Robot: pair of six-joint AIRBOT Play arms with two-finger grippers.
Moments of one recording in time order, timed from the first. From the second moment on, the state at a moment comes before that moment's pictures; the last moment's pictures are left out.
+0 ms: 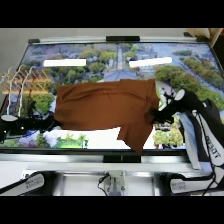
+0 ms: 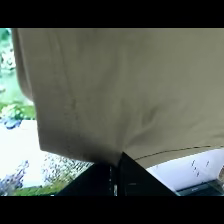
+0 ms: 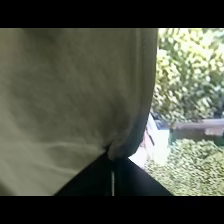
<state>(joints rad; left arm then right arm) 0.38 -1.24 0.62 0.72 -1.06 -1.05 -0.04 -1.57 1.08 -1.23 1.24 1.63</state>
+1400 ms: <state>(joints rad) 0.38 -0.65 1.61 1.23 -1.40 -1.50 0.00 -0.85 1.77 -1.42 1.37 1.55</state>
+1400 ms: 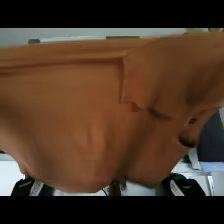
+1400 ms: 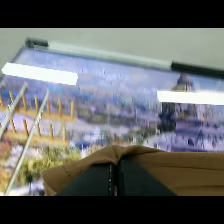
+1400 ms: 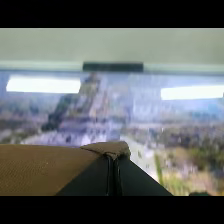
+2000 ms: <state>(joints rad) 0.19 -1.45 1.39 1.14 -0.99 -1.35 0.00 -1.55 1.51 -1.37 0.87 1.60</state>
